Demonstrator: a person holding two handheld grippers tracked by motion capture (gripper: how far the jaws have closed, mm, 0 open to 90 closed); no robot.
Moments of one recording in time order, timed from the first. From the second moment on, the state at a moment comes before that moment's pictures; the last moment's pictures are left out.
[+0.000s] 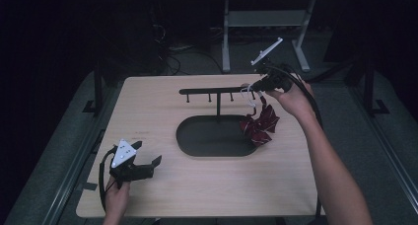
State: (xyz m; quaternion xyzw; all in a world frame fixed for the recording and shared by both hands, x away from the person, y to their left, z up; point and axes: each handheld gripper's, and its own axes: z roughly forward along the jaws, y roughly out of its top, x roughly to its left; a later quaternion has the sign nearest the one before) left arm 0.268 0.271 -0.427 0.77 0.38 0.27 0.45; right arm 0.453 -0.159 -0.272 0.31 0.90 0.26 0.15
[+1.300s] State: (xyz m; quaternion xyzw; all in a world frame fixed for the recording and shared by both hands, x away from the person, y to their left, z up) left arm 0.267 0.269 -0.427 0.77 0.38 0.27 0.45; right arm 0.440 -0.183 -0.292 0.32 0.90 0.28 0.12
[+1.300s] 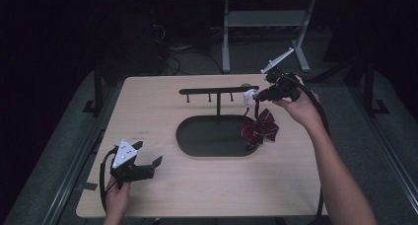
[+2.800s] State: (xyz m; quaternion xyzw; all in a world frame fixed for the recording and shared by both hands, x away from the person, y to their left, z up) left arm 0.266 0.268 -0.427 0.77 0.37 0.26 0.44; right arm 0.432 -0.215 -0.329 0.36 0.88 0.30 0.07
